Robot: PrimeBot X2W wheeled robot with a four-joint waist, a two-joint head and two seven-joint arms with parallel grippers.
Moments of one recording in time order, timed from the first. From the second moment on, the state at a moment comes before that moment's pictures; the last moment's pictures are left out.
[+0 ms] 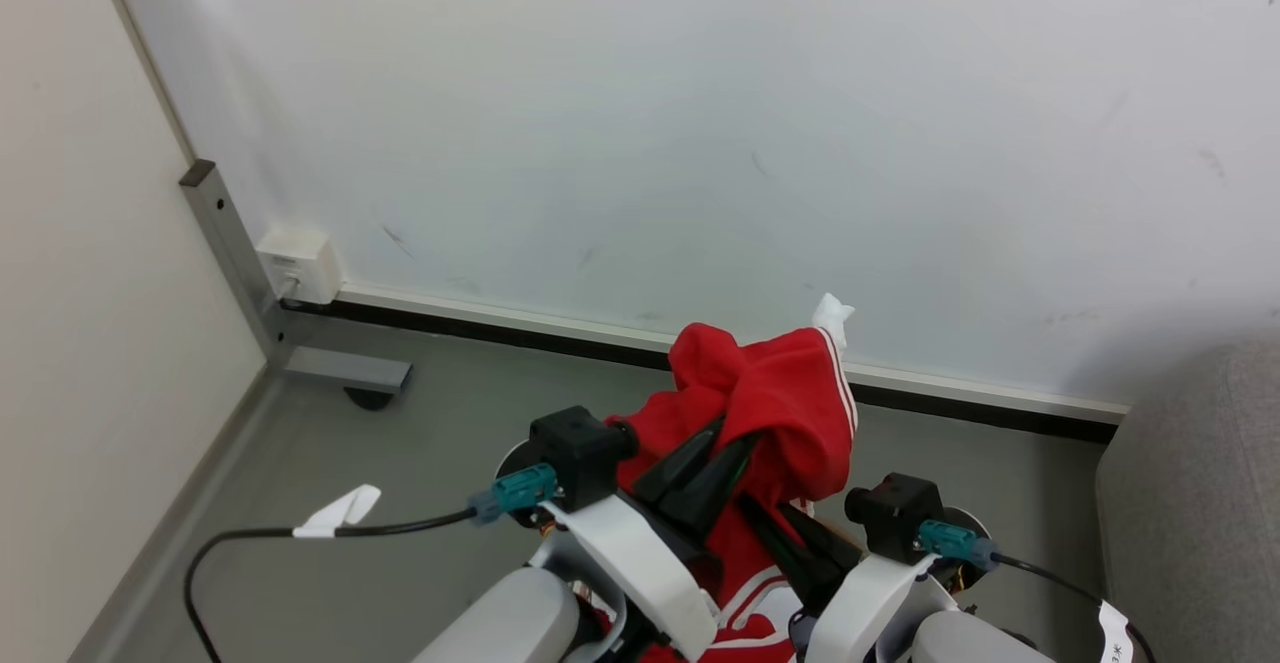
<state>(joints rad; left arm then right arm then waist) -0.48 0.11 -0.73 0.24 -0.58 -0.10 -0.16 -0.57 -0.13 0.99 0.67 0.81 0.13 -0.26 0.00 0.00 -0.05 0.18</state>
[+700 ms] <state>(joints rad) -0.46 0.15 -0.71 0.29 -0.59 -0.06 -0.18 -0.47 -0.18 0.75 0.51 0.69 0.13 -0.26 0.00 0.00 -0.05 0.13</state>
